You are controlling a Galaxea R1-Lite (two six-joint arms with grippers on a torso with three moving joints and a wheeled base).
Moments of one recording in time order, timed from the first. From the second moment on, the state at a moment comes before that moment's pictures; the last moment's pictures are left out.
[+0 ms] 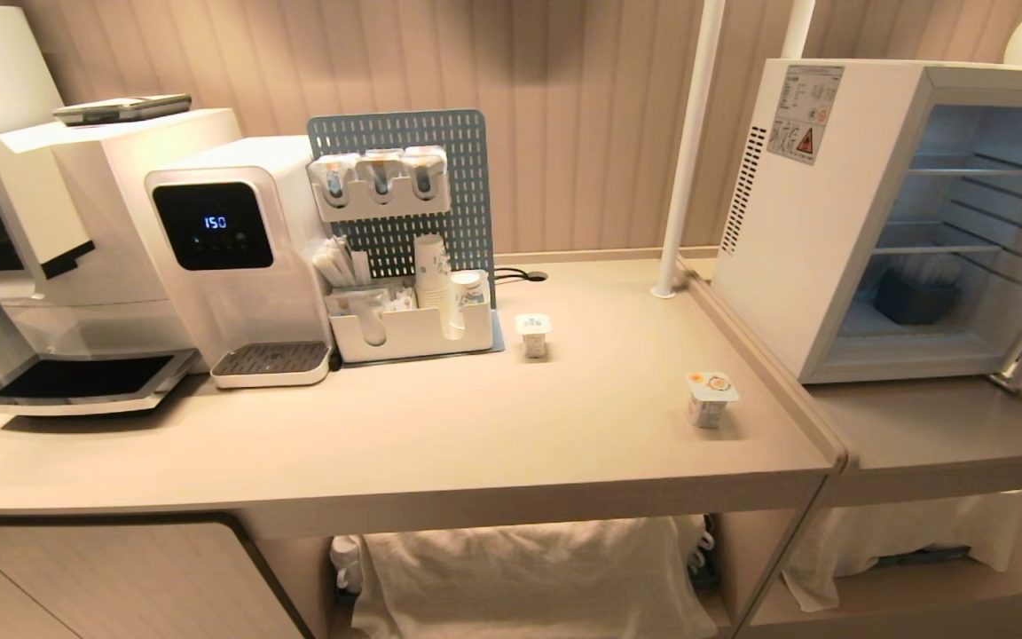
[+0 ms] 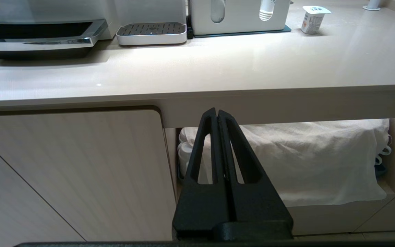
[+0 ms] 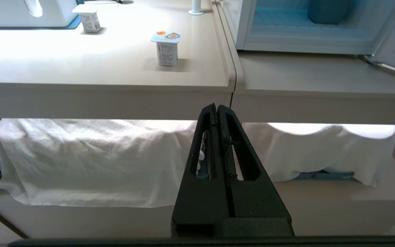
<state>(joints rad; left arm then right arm) 0.00 0.00 0.00 0.00 -0.01 -0.01 0.00 0.01 0.00 0.00 0.02 -0.10</state>
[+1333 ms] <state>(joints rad) 0.00 0.00 0.00 0.00 0.00 -0.01 -0.03 1.35 -0.41 -0.43 0.32 -0.05</state>
